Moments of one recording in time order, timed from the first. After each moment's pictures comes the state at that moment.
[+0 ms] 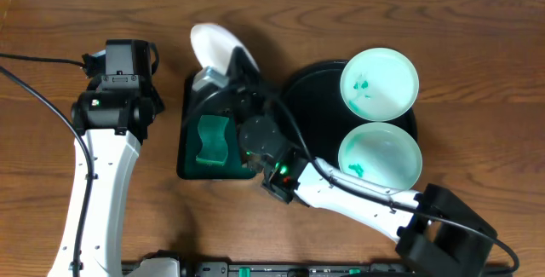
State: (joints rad) left arm 0.01 1.35 1.28 -1.02 -0.49 -0.43; right arm 1.03 1.79 1.15 0.80 0.84 -0.87
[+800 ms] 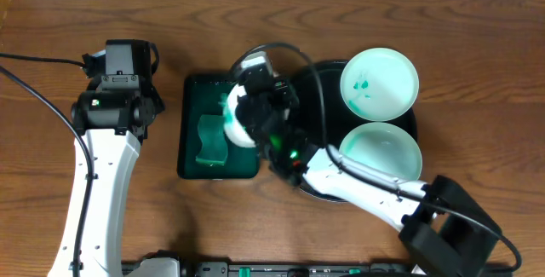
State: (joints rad) left arm 0.01 1.35 1.28 -1.03 -0.49 -0.43; right arm 0.92 1.79 1.15 0.28 0.78 0.02
